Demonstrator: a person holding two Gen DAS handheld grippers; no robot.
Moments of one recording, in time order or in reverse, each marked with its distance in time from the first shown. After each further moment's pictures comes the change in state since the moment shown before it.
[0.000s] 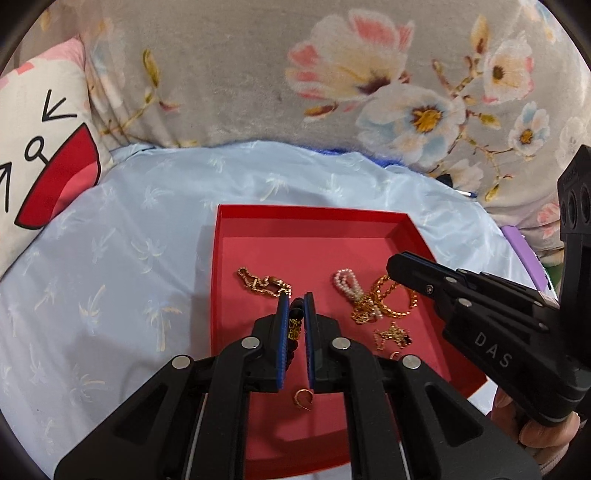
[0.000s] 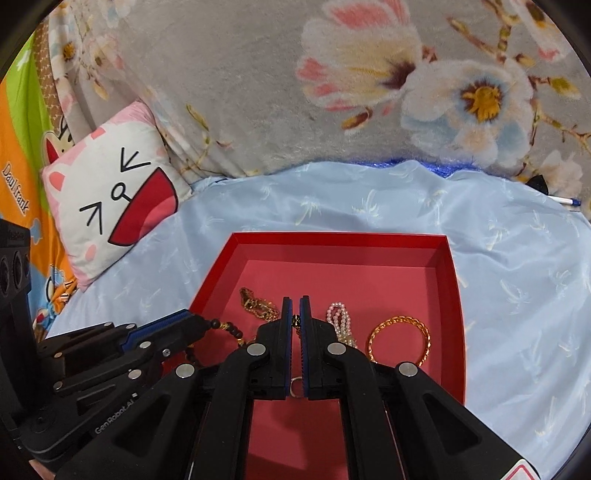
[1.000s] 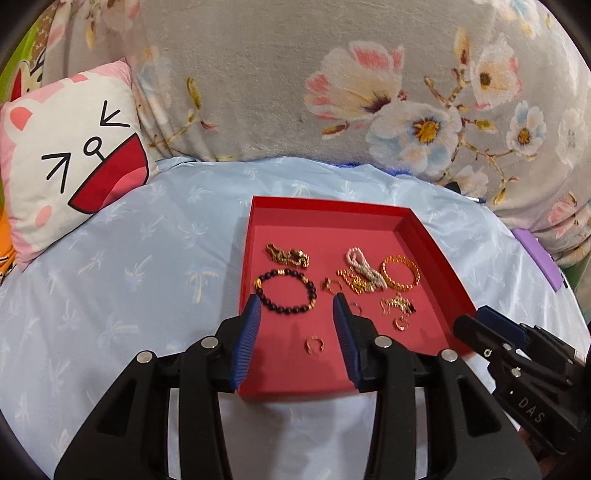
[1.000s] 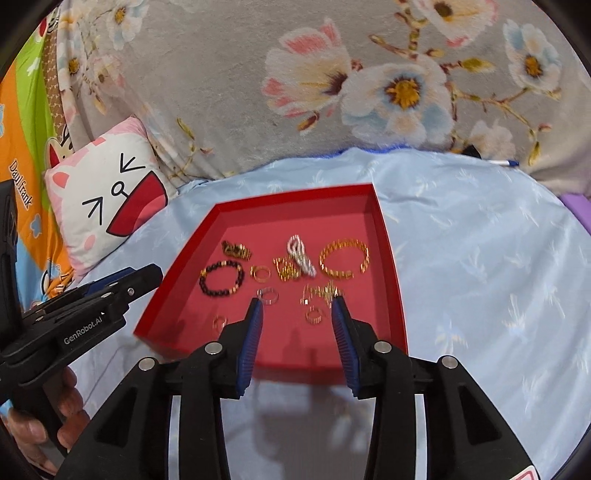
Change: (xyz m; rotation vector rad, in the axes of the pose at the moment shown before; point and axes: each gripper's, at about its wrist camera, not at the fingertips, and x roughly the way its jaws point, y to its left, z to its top) left arm -0.057 -0.019 -0.065 0.000 -0.137 0.124; right arm -0.081 -0.018 -0.103 0.069 -0.108 -0.091
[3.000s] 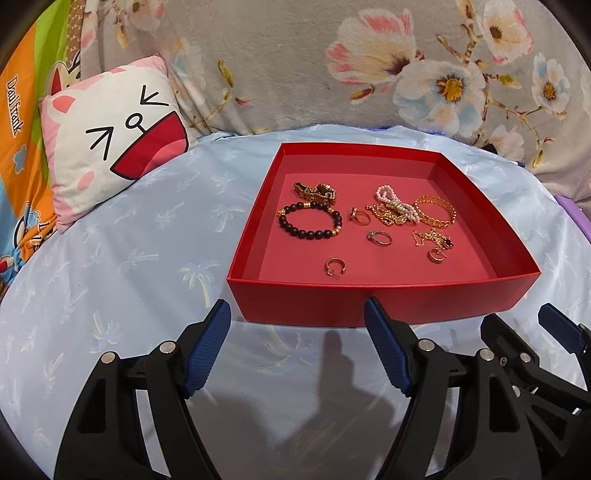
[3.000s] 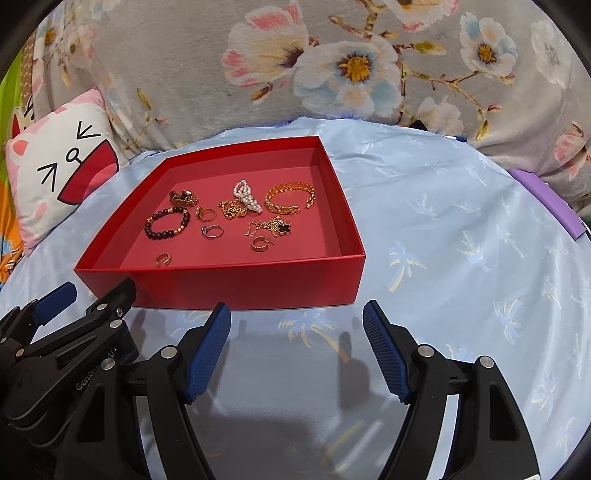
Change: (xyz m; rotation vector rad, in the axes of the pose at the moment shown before) left arm 0.011 -0.026 -0.068 0.011 0.007 0.226; right arm 0.004 -0.003 -0.058 -0.001 0.018 -0.221
